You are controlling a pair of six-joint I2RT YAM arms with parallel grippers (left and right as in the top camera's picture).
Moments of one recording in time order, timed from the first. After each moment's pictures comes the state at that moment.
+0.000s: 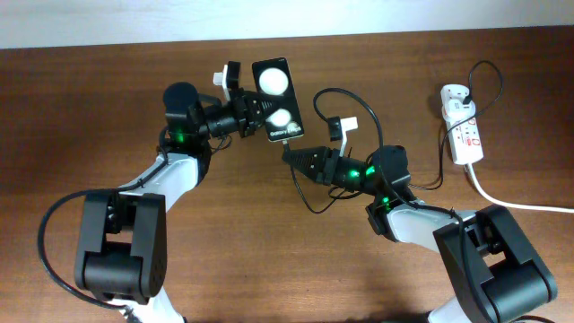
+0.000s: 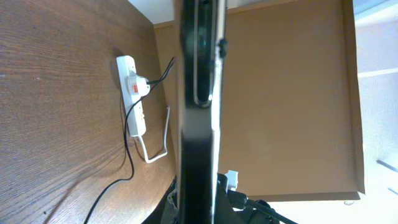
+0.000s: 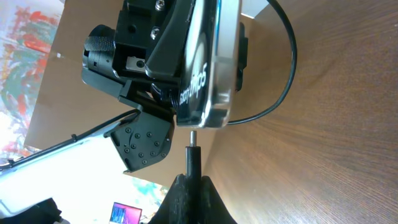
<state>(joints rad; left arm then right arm) -0.16 1.90 1.06 0.78 1.12 -1.30 0.36 1.72 0.59 1.16 -0.87 1.25</state>
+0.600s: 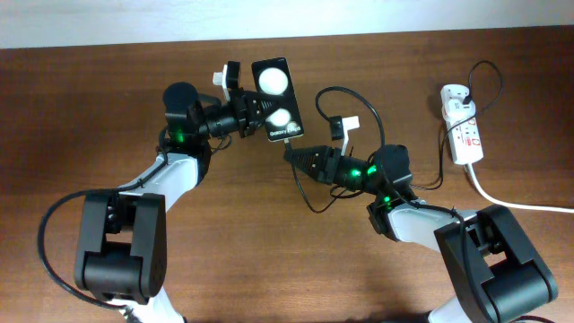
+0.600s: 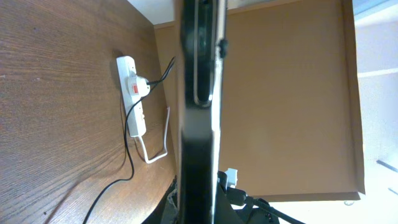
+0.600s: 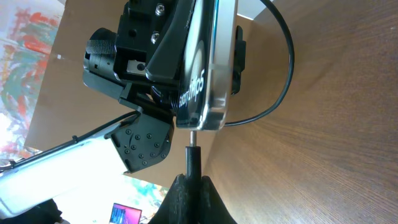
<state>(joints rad) -0.16 1.90 1.06 0.78 1.12 -1.30 0.35 1.72 0.59 1.16 -0.87 1.25</state>
